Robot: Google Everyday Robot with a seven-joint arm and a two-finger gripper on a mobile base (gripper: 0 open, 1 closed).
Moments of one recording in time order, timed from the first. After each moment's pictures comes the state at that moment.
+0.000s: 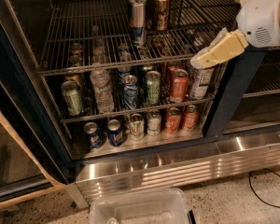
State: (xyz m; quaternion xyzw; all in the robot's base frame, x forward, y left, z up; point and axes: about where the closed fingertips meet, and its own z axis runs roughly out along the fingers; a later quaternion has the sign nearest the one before) arm 0.552 -0.163 1.024 -0.48 0.72 0.02 0.51
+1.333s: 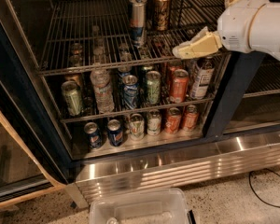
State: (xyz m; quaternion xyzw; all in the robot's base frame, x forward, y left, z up) arm 0.600 -0.140 1.022 -0.43 0.66 0.03 0.62
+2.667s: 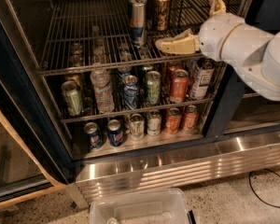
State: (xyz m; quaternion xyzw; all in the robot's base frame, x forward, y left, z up) arm 0.636 -0.116 1.015 -0.34 0.61 0.08 0.71
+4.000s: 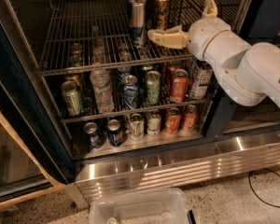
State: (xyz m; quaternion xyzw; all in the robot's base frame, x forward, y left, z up) arm 0.667 -0.112 1.017 -0.25 0.60 0.10 0.76
